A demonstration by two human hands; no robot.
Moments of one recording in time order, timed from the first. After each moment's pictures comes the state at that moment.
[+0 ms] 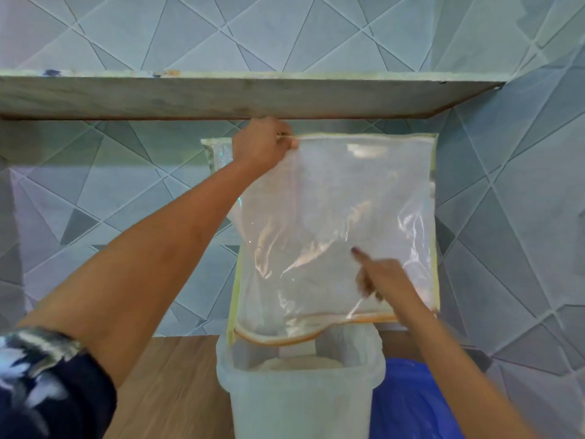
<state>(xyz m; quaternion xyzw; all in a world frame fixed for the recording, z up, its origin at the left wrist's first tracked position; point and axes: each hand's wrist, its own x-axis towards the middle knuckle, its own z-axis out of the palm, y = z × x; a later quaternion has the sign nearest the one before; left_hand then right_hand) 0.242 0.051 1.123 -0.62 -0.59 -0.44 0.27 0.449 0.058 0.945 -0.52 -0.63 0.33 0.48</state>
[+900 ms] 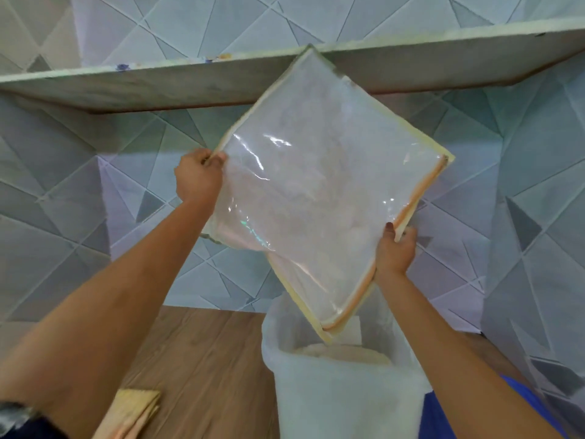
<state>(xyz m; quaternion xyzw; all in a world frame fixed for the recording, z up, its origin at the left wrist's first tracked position) 0.106 0.014 1.046 -0.37 -0.63 -0.67 0.14 0.354 0.129 0.935 -0.41 -0.43 0.34 0.73</state>
